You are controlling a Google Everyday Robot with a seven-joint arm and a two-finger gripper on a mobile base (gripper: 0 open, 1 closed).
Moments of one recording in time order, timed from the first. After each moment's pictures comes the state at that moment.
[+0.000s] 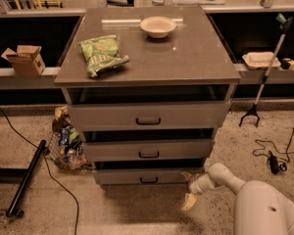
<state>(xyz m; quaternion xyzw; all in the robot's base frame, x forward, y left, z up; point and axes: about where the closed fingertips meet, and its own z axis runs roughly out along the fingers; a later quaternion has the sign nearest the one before) 0.584 -0.185 0.164 -0.63 0.71 0.20 0.26</state>
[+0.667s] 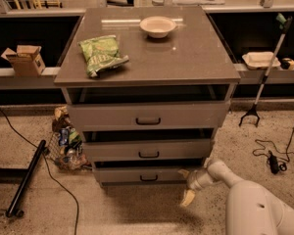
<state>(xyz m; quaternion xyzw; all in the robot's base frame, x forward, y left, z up) 0.606 -0.178 0.163 -0.63 0.70 0.21 0.26</state>
